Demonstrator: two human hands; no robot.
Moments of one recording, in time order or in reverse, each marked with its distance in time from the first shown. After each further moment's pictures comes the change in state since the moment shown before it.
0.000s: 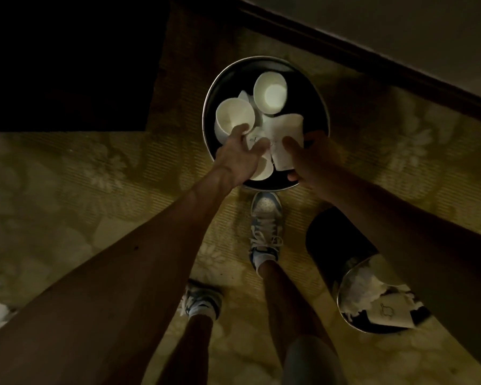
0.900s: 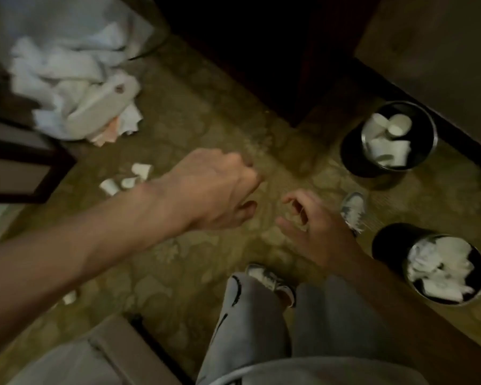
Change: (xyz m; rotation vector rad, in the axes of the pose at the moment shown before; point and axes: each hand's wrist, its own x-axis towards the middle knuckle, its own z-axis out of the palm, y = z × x) left_hand -0.579 -0.134 -0.338 1.312 0.209 0.604; right_hand -0.541 0.019 0.153 -0.567 -0.372 -1.007
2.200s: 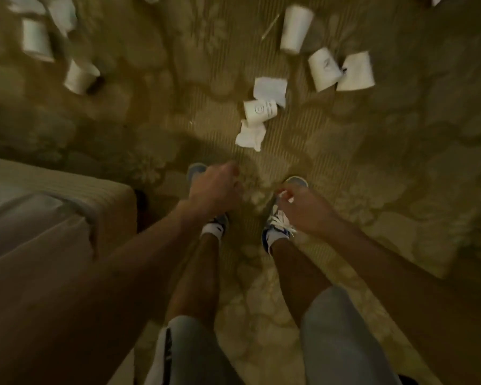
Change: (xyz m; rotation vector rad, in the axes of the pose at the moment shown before) left_hand -0.254 -0.246 0.690 -1.463 -0.005 -1.331; right_hand 0.259 -0.074 0.661 -0.689 -1.100 0.032
